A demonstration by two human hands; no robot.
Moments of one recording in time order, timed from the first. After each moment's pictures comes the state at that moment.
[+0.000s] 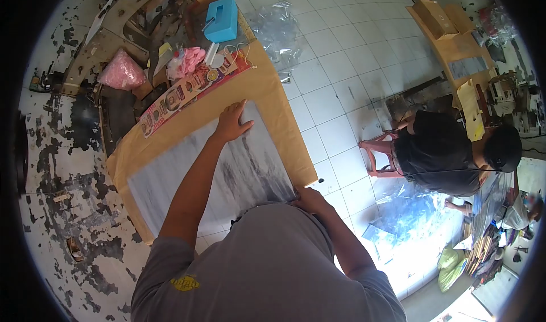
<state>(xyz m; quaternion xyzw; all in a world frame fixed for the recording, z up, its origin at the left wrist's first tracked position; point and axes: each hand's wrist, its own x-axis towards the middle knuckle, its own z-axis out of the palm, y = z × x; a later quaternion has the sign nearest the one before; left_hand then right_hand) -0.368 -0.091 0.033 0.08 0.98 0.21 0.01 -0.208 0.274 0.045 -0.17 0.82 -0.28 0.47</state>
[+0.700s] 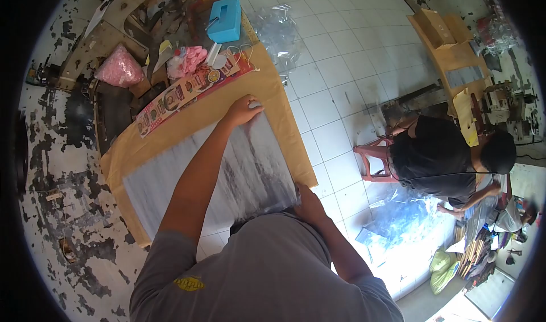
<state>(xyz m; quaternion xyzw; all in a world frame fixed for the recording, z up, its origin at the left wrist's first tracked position) -0.433 -0.076 0.016 -0.05 0.91 0.41 0.10 -0.192 0.258 0.082 -0.11 0.87 -0.38 0.31</state>
